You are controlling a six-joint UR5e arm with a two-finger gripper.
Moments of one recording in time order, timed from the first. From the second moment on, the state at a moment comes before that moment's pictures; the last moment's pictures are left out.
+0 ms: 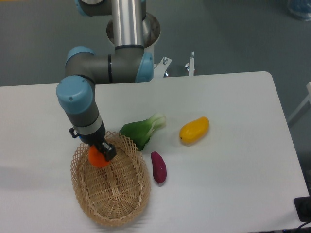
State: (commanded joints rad) arm 2.01 -1.97 -1.77 -0.91 1.63 0.74
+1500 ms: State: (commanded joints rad) arm 2.19 -1.91 -1.76 -0.82 1.68 0.66
